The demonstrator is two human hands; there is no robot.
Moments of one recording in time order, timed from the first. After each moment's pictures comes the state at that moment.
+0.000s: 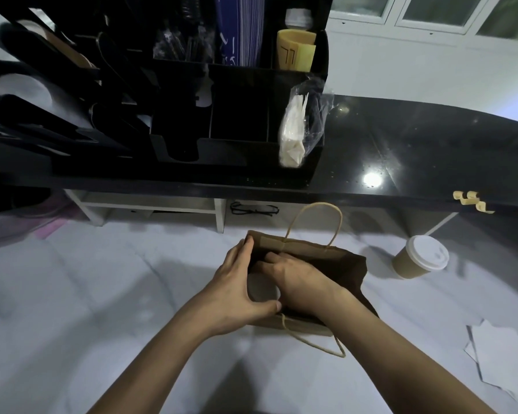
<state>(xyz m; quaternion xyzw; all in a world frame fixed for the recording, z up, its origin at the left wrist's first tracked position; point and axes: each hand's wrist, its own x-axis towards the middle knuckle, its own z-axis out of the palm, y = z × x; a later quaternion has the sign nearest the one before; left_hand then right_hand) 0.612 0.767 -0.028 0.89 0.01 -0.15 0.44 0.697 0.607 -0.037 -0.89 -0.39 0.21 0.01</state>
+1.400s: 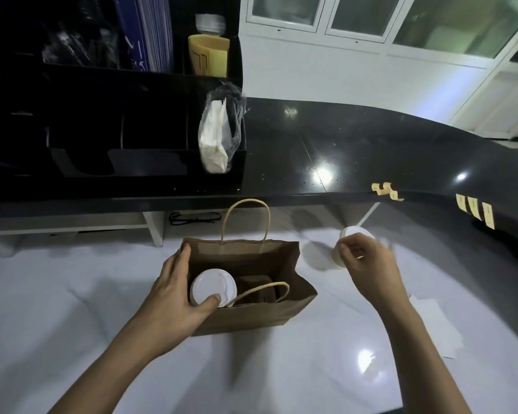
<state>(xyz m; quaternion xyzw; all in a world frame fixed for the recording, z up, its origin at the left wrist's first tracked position) 0.621 0.737 -0.027 0.90 0.05 -0.09 0.42 0.702 0.398 -0.018 -0.94 0.06 -0.09 0.33</state>
